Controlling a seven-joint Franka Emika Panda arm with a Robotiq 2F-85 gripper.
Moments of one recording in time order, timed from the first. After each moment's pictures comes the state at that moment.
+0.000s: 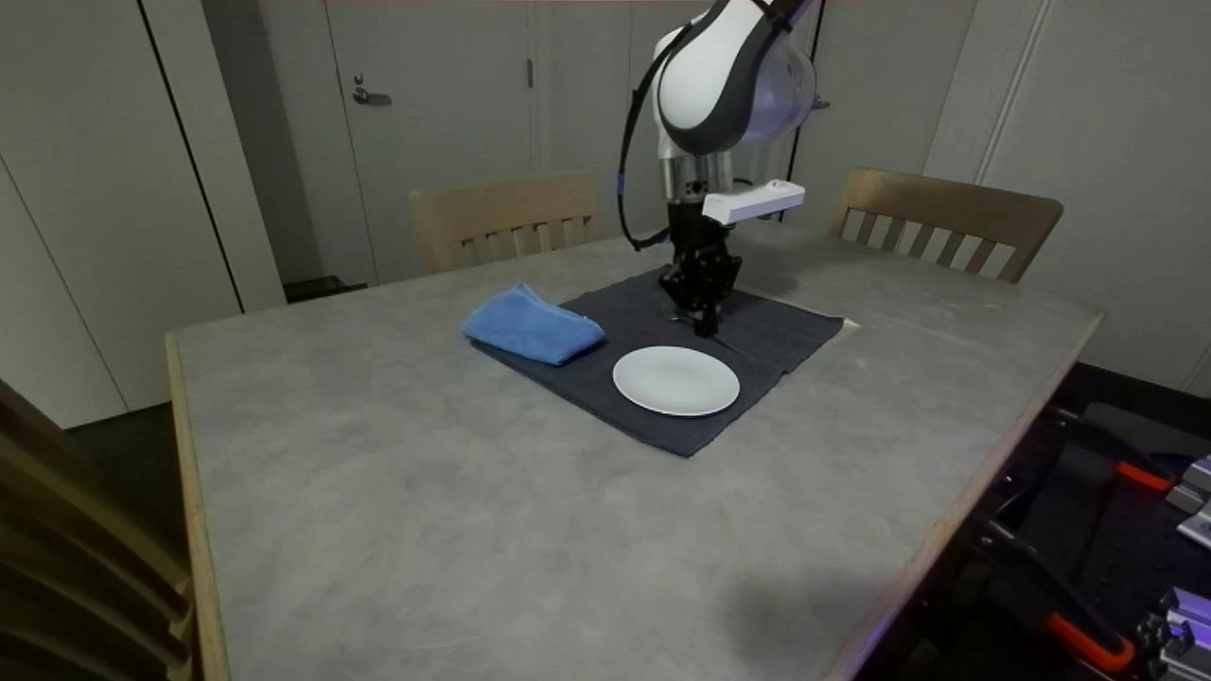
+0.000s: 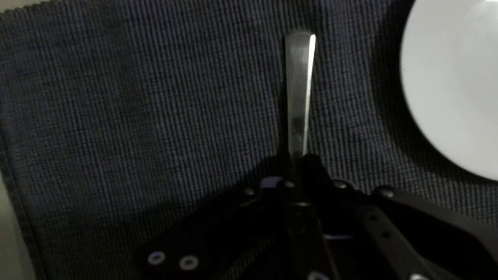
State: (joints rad) arm 0.06 0.61 -0.02 -1.94 -0.03 2.36 0.11
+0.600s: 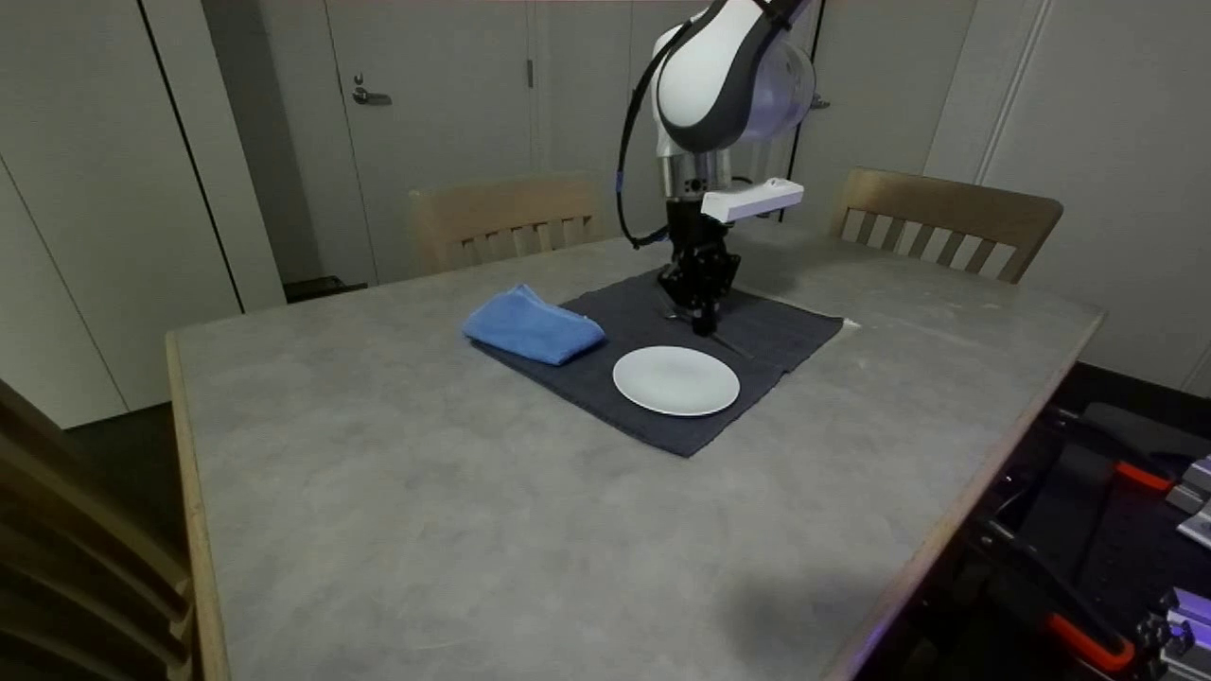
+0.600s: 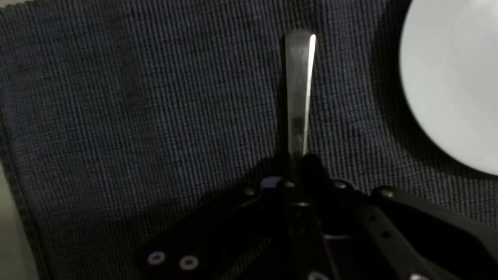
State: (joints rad) arm 0.07 0.61 -0.02 -1.94 -0.03 2.36 0.11
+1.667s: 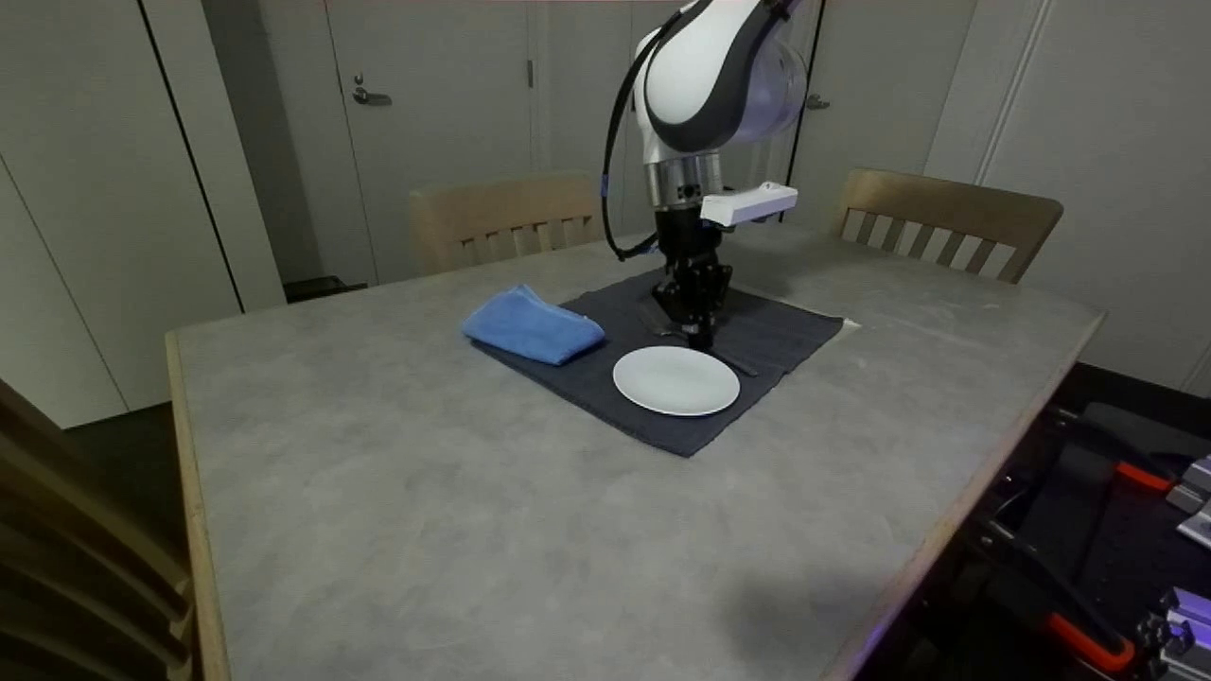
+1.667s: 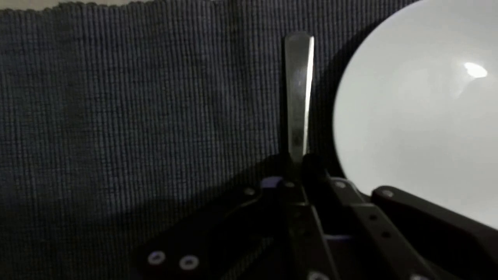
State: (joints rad) arm 0.07 0.60 0.04 -1.97 -0.03 2.31 0.04
